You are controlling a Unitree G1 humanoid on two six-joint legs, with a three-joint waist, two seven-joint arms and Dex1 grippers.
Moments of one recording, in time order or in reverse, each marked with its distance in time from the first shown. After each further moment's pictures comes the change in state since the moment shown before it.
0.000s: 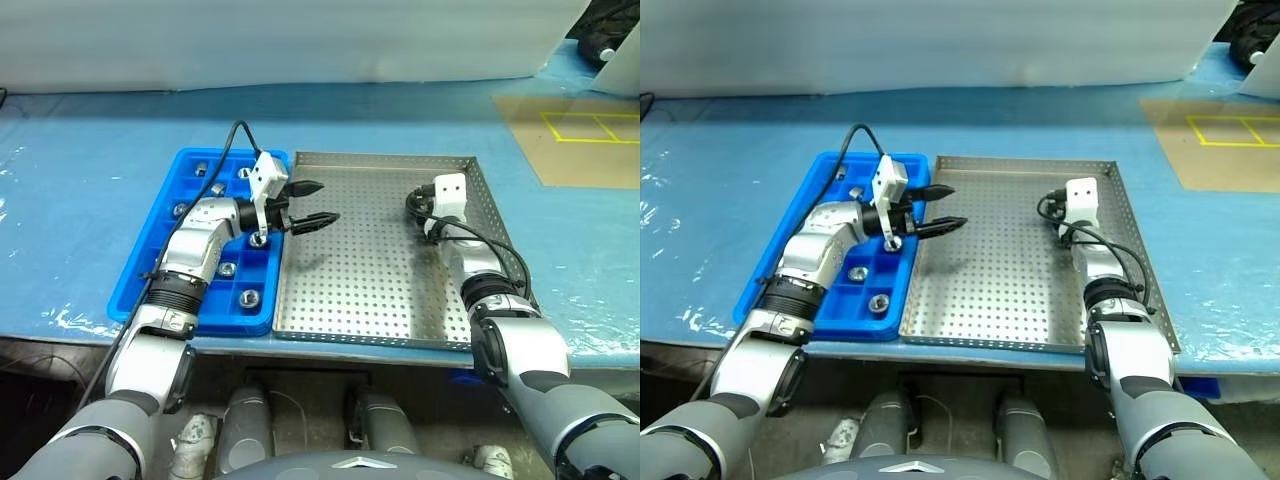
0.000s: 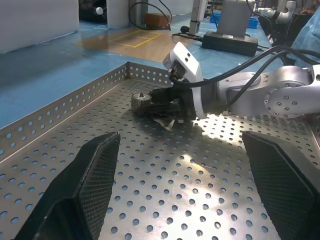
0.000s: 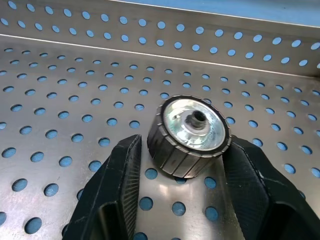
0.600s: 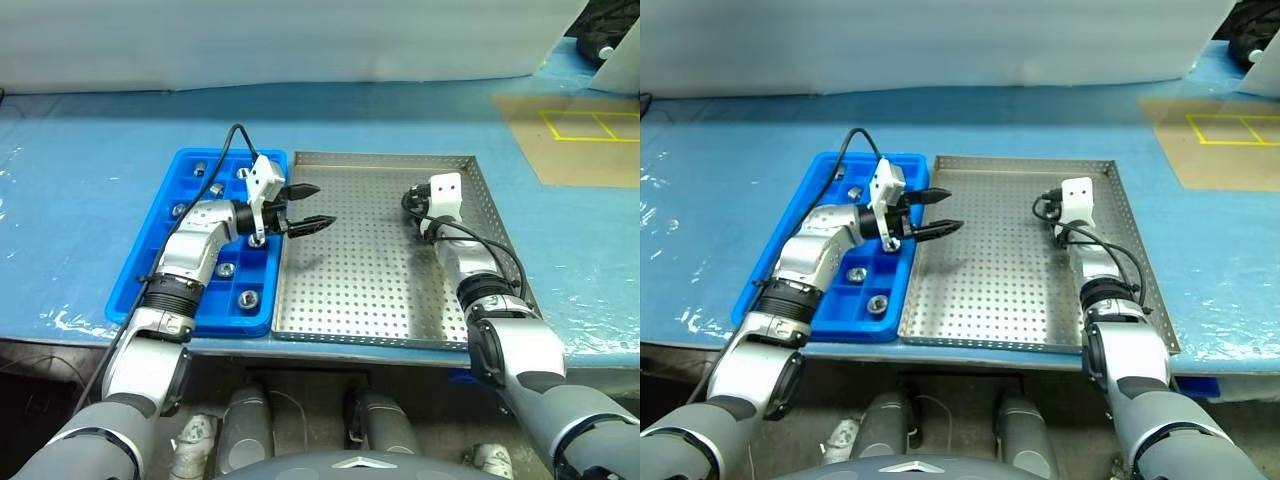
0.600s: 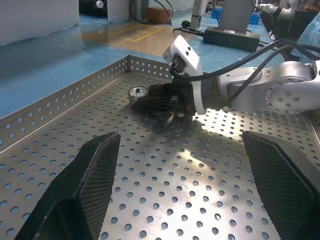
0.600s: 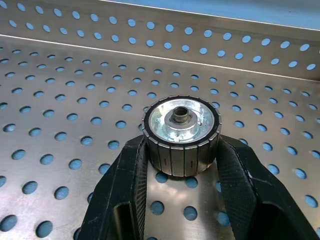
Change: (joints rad) left arm 0.020 0.011 -0.001 -0.019 0.001 0.010 -0.001; right arm 0.005 0.028 0.003 -0.025 -0.002 -0.006 0.016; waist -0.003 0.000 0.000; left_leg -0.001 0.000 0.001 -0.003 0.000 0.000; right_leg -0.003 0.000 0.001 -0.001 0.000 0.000
